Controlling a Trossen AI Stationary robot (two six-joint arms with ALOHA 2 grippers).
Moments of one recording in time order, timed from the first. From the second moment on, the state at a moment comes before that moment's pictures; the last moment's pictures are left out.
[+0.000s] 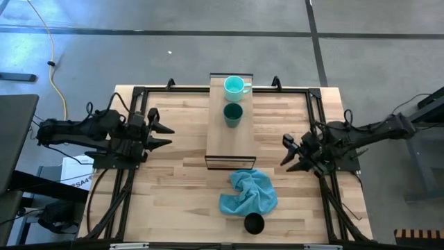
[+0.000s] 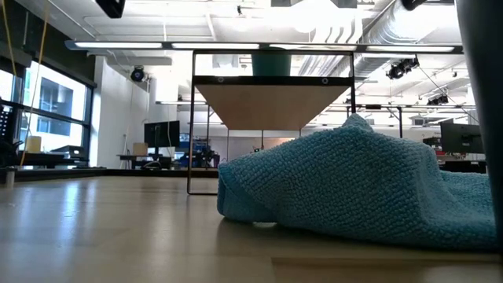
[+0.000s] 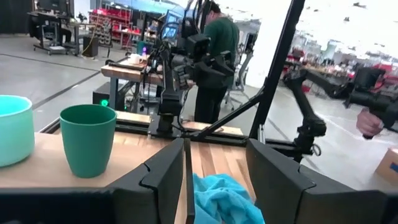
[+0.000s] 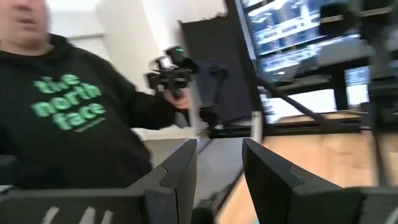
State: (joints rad) left arm 0.04 0.49 0.60 -0.10 0.02 -0.19; right arm 0.22 0.61 0.45 0.29 -0.39 0.35
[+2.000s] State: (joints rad) left arm 0.04 0.34 0.49 -0.19 0.04 -0.22; right arm 0.80 1.47 1.15 -0.39 0.34 1.16
